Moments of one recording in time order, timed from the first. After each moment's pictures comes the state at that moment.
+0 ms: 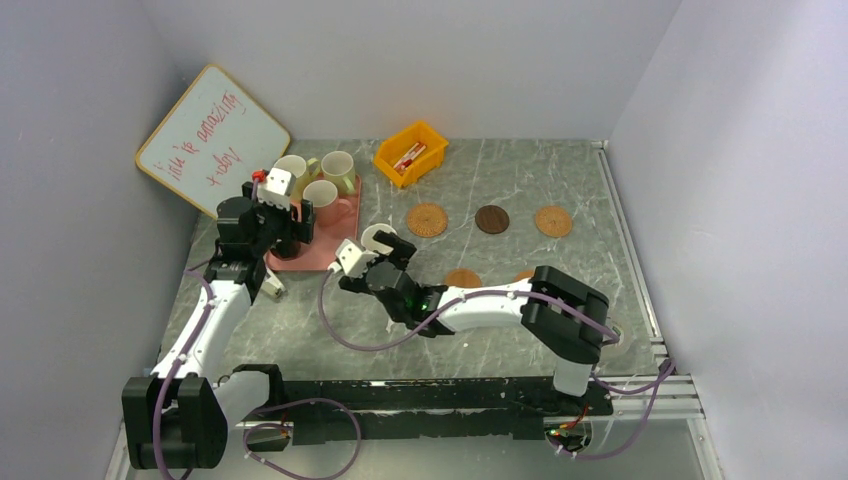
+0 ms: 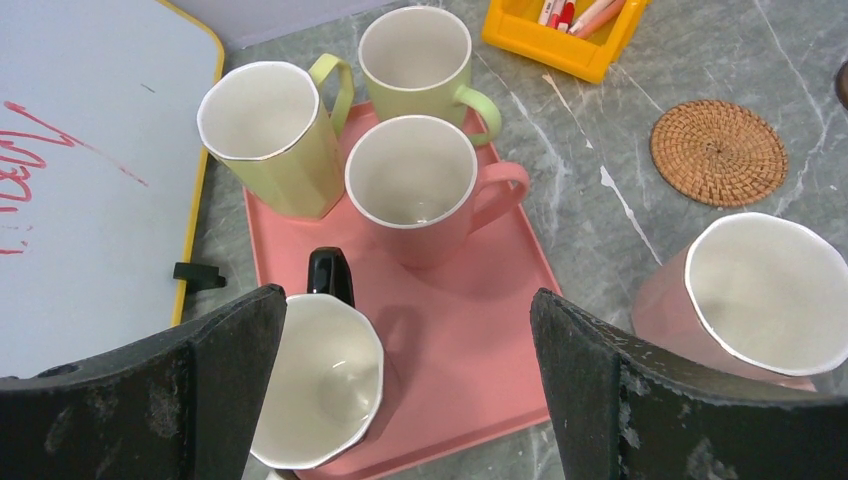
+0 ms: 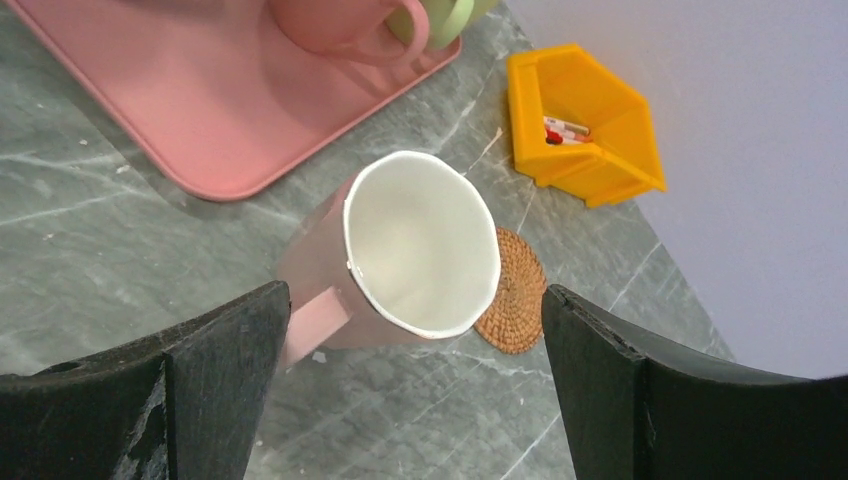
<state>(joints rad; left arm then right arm) -0.01 1.05 0.68 0.10 0.26 0.16 1.20 1.80 1.02 0.48 0.70 -0.46</state>
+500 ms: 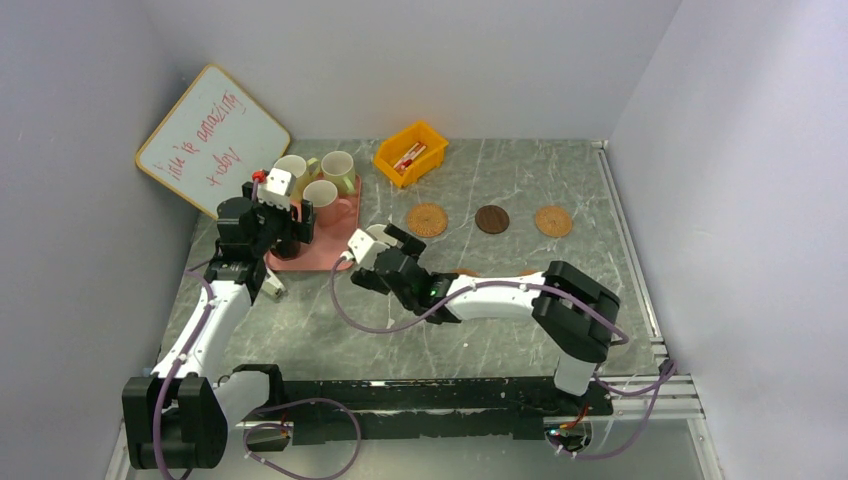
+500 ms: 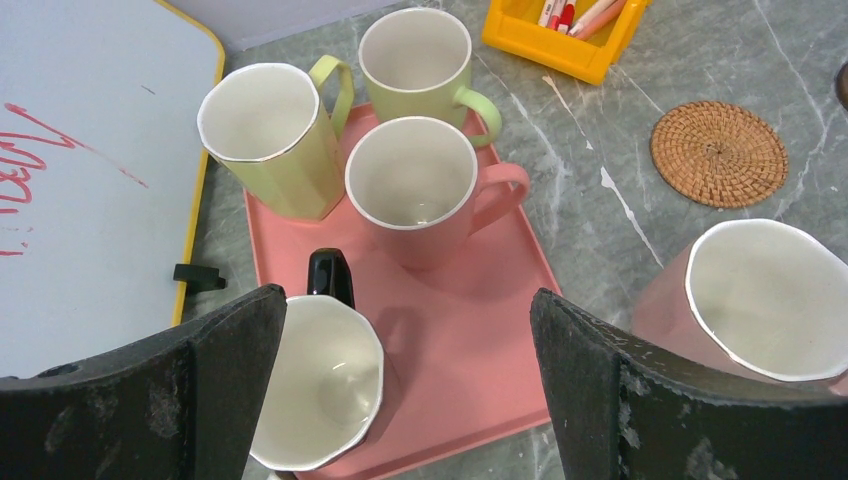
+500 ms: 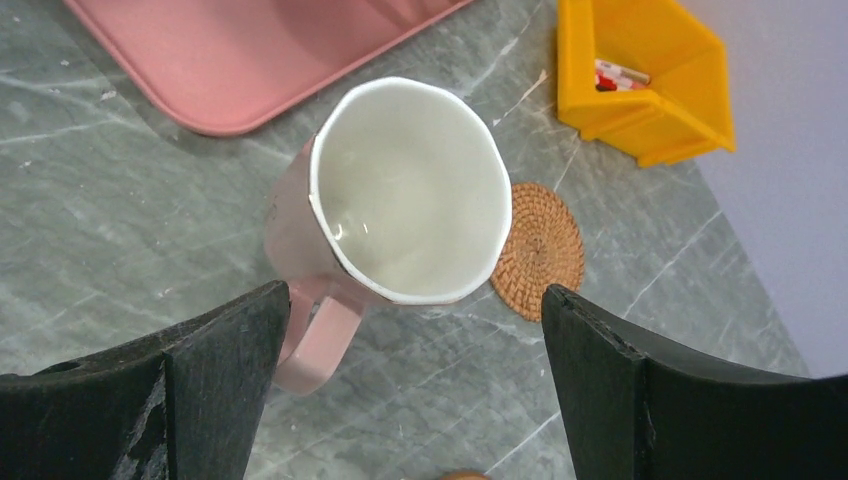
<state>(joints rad) -0.01 1.04 0.67 0.11 0.26 0.16 1.13 1.76 1.02 0.30 0.58 -0.37</state>
